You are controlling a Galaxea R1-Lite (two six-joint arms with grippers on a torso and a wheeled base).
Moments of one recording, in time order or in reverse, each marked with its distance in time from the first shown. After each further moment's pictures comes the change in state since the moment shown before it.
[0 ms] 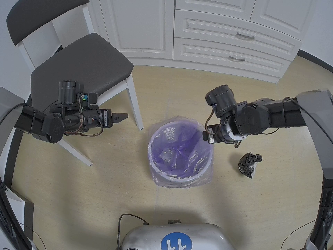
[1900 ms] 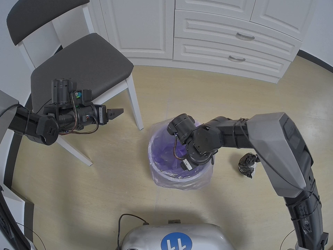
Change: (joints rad) left arm 0.022 -0.042 0.056 -0.091 -0.001 0.006; right arm 0.116 0.321 -0.359 0.292 -0.045 -0.253
